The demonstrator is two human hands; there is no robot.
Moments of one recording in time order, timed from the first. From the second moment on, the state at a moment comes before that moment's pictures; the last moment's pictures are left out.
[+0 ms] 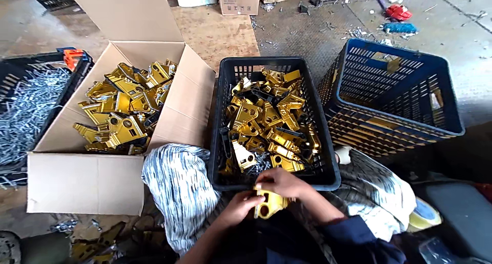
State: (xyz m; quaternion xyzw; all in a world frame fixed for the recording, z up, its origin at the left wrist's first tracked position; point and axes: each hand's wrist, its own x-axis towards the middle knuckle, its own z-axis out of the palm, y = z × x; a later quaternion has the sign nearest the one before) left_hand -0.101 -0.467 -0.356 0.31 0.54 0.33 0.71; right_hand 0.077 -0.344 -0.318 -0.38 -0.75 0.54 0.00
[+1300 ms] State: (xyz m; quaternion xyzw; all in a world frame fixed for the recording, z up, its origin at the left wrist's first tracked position) left_hand -0.137 -0.380 -0.340 0.11 0.53 0.58 0.61; right_hand 0.069 -0.296 -0.325 -0.52 -0.75 0.42 0.02
